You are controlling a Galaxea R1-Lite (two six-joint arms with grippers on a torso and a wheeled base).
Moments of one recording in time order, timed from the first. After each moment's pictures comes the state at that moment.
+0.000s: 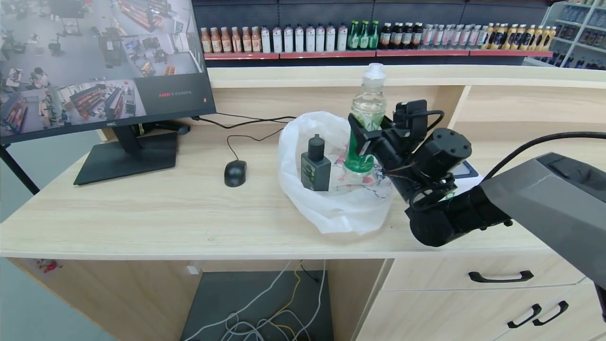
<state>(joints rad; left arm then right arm) 0.00 0.00 0.00 0.00 0.01 -0.02 0.43 2.25 -1.30 -1.45 -0.03 -0.07</state>
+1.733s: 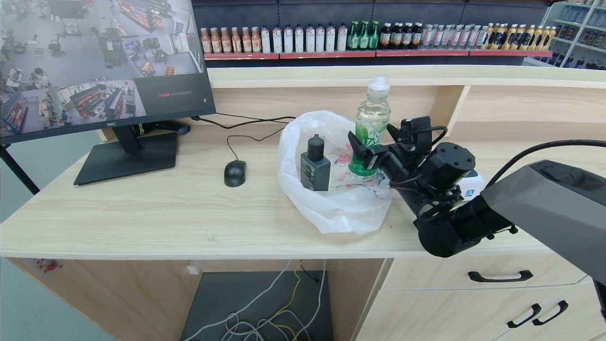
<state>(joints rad) 0.00 0.00 0.00 0.00 0.01 -0.02 0.39 2.26 -1.19 -1.50 -0.01 -0.07</state>
